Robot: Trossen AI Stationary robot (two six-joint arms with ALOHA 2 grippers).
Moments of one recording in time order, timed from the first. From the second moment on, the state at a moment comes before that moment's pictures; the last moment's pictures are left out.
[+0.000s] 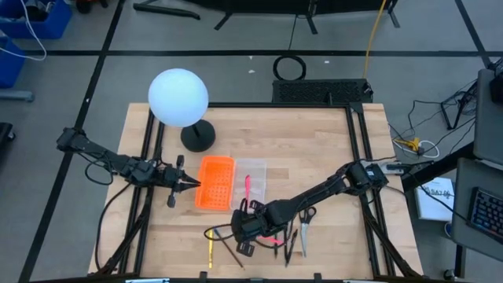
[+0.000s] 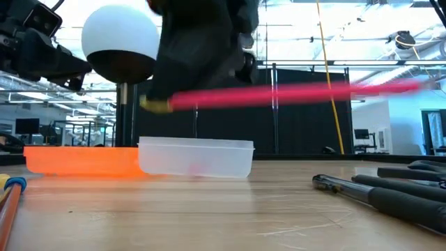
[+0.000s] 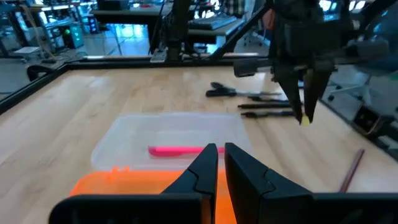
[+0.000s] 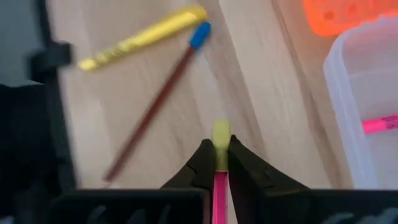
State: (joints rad) left arm -0.41 0.37 0.05 0.15 -0.27 -0.07; right arm 0.41 2.21 1.86 -0.68 0.10 0.72
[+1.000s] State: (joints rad) left arm -0.41 0.37 0.05 0.14 -0.26 -0.14; right arm 0.04 2.03 1.46 -0.19 0.49 1.22
